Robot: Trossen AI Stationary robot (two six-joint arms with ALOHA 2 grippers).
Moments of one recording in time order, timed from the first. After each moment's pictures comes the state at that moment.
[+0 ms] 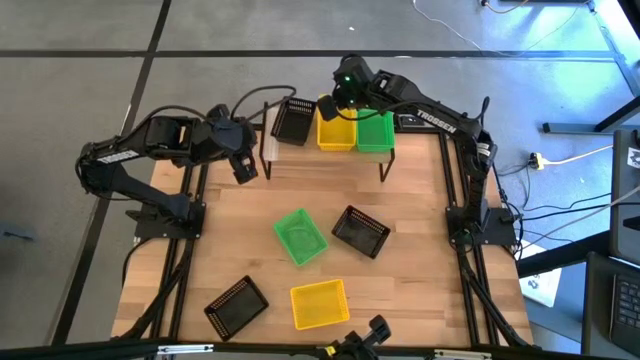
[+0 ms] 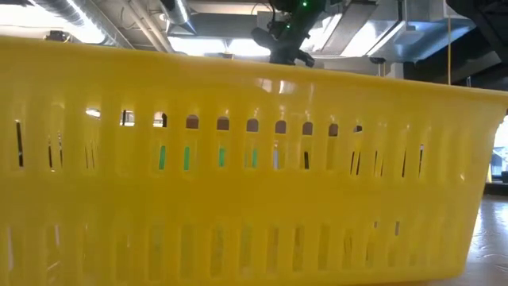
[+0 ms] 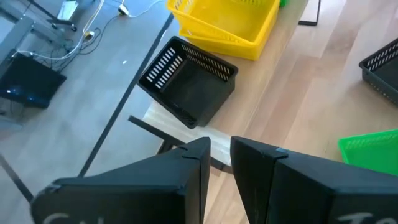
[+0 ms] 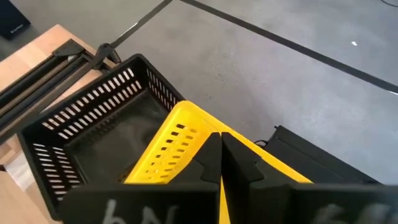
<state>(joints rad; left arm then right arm) 0.07 1.23 1.63 -1.20 -0.61 -0.07 -0.50 1.94 2.04 -0.82 0.26 0.33</state>
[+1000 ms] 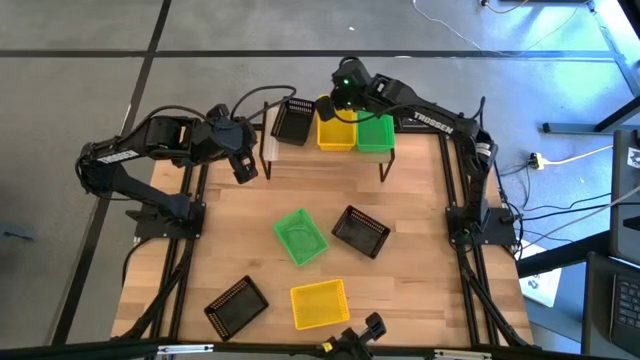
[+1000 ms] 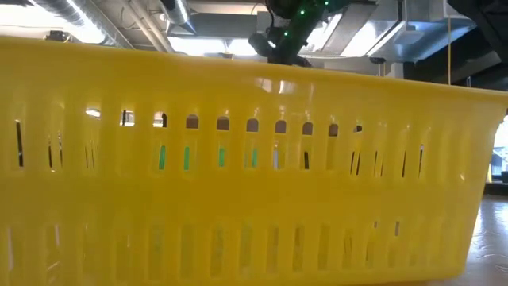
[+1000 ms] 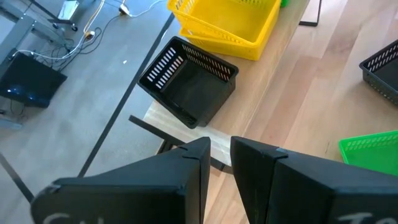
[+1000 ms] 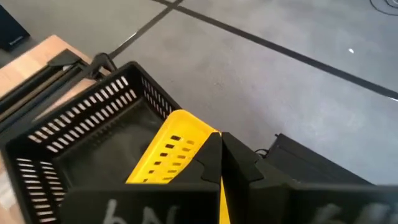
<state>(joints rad) 0.07 1.23 1.63 -1.20 -0.62 -0.08 -0.50 1.94 1.96 -0.70 0.28 0.33</state>
